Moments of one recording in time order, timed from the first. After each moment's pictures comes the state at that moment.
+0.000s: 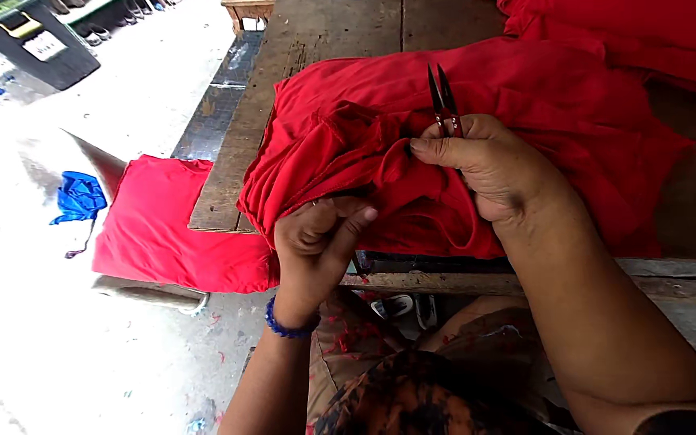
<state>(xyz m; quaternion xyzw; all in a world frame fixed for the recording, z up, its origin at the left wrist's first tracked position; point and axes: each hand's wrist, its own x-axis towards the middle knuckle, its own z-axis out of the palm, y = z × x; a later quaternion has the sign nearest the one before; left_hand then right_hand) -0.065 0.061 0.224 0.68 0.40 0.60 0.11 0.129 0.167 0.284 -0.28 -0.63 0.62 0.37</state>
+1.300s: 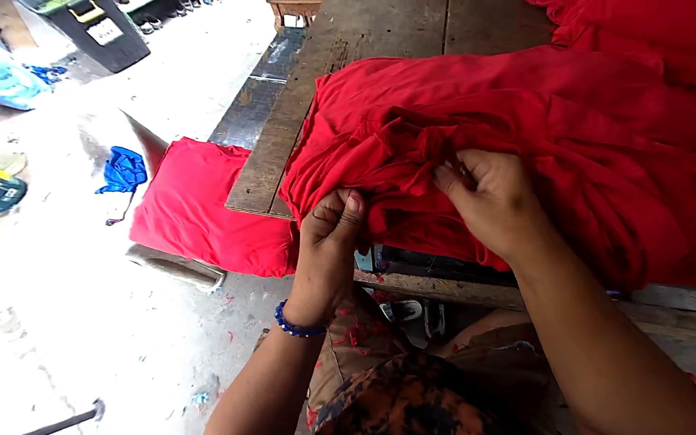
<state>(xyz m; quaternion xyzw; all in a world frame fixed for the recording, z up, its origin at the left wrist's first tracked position) -0.061 0.035 0.231 0.43 0.43 0.67 0.42 0.117 0.146 0.254 -0.32 -0.80 0.30 0.41</state>
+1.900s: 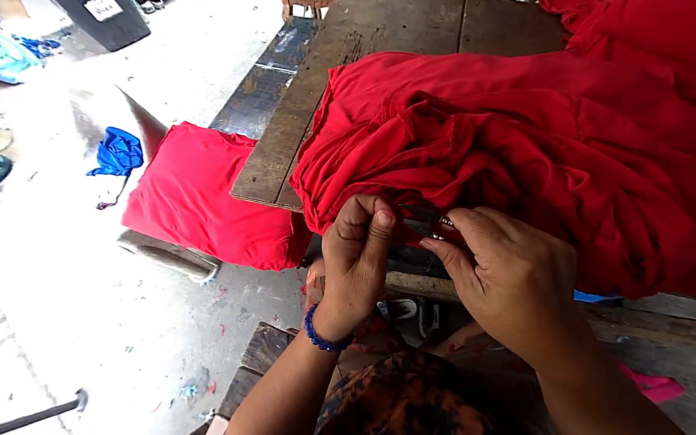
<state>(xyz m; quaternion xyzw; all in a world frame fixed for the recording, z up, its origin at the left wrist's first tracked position) -0.046 0.028 0.216 0.53 0.40 0.70 0.26 0.120 0.067 0.257 -0.33 -0.87 -0.05 0.36</state>
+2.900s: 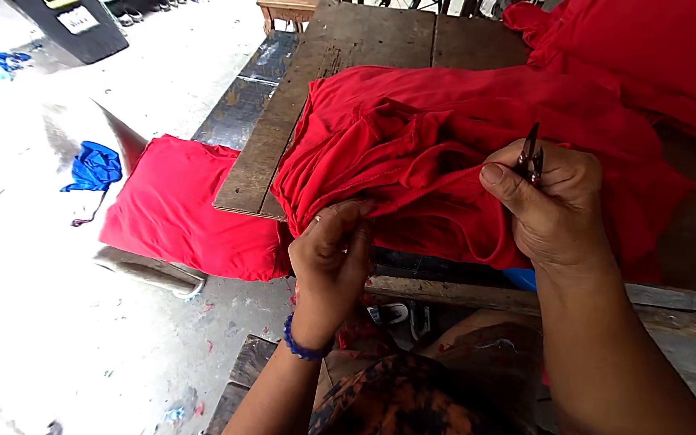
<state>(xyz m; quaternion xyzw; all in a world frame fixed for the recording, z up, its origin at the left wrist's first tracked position) -0.054 0.027 0.216 0.59 0.48 0.65 0.07 0.152 0.144 0.270 -0.13 -0.79 0.33 0.50</state>
